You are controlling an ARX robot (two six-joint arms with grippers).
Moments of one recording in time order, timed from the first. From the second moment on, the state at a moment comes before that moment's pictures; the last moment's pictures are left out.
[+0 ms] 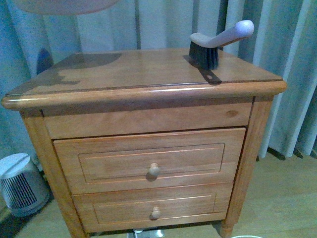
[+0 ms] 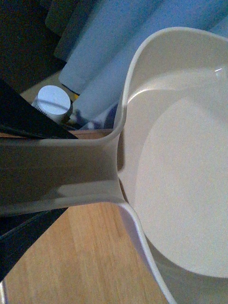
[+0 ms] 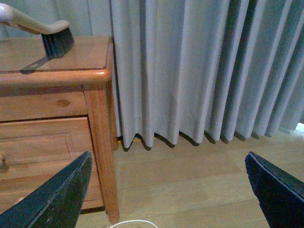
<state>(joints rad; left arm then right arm) -0.21 1.60 1.50 -0.28 -0.22 0.20 0.00 0.00 0.02 0.00 0.00 0.00</state>
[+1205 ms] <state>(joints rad) -0.36 0.41 0.58 -0.18 -0.44 0.22 0.00 0.00 0.02 0.00 0.00 0.00</state>
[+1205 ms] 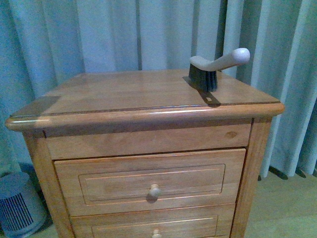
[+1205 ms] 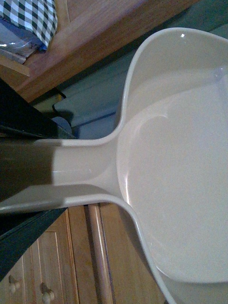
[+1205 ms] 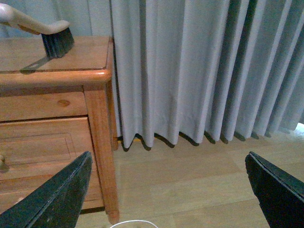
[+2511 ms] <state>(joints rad) -0.37 0.40 0.58 -0.17 -0.44 0.22 0.35 1.51 1.59 -0.51 -0.12 0.11</state>
